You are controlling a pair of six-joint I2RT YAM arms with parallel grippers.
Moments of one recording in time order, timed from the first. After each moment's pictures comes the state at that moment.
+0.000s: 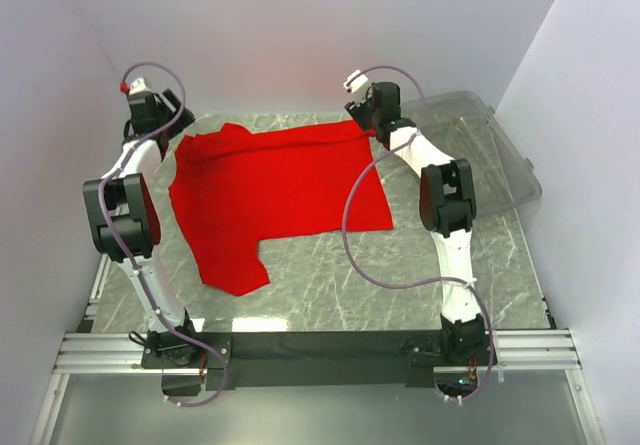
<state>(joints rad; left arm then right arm) 0.19 1.99 1.51 0.05 0.07 -0.49 0.26 2.40 2.00 -0.01 0.00 -0.55</state>
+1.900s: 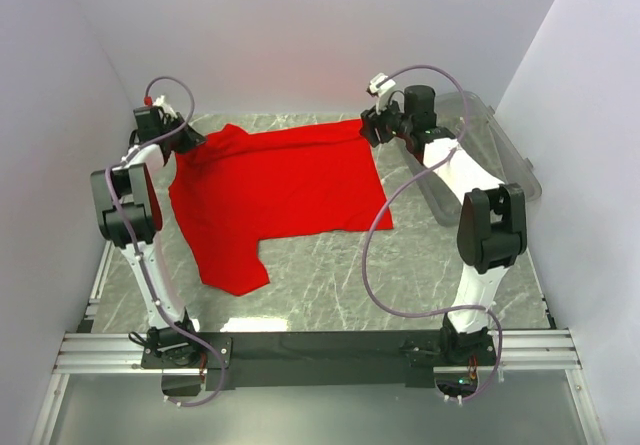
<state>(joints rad) 0.22 2.18 1.59 0.03 0.48 -0.43 0.21 1.88 1.53 -0.08 -0.43 -0.35</state>
